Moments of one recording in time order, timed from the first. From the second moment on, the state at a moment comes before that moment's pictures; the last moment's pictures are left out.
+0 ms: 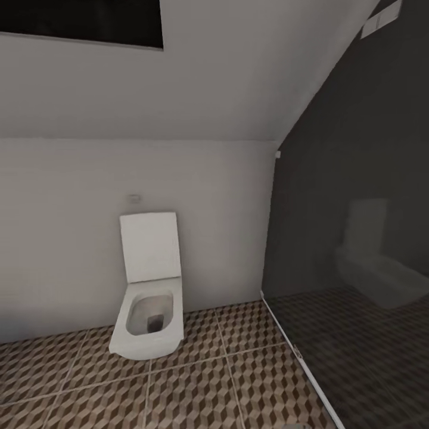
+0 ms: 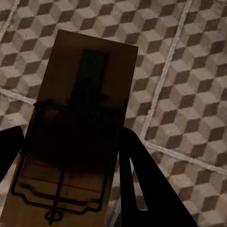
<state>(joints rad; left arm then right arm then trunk) -0.34 0.10 0.32 -0.05 0.18 -0.15 0.10 -0.50 0.10 -0.08 0.03 0.16 0.19 -0.28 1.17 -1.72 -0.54</state>
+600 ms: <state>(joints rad) -0.34 0.10 0.32 -0.05 0.18 -0.15 0.10 -0.50 0.10 -0.08 0.03 0.16 0.19 -0.27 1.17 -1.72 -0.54</state>
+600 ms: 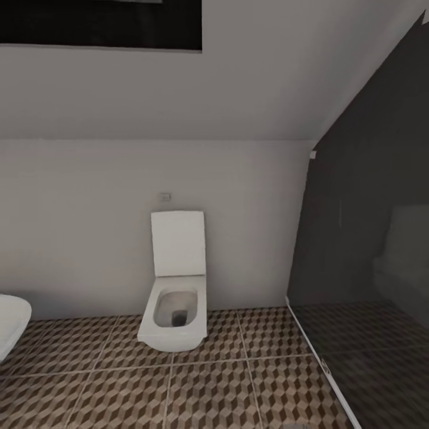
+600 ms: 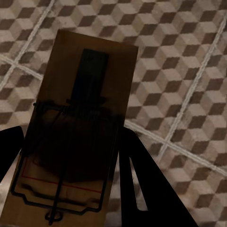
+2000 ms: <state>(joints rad) -0.34 0.10 0.31 -0.05 0.17 -0.15 0.10 -0.50 0.10 -0.08 0.03 0.16 0.19 -0.27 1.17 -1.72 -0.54</state>
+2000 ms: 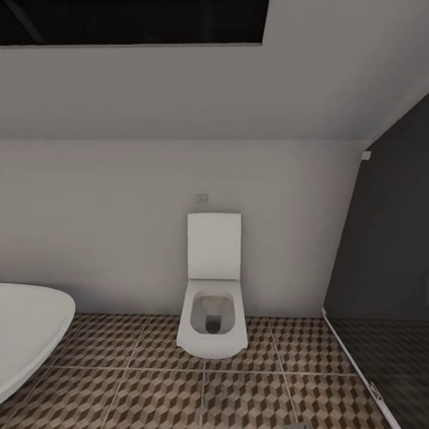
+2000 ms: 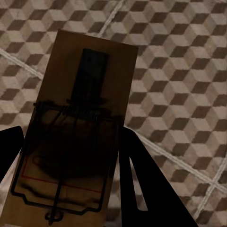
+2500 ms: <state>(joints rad) -0.34 0.10 0.31 -0.05 0.17 -0.15 0.10 -0.50 0.10 -0.08 0.03 0.16 0.19 -0.27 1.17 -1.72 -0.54</state>
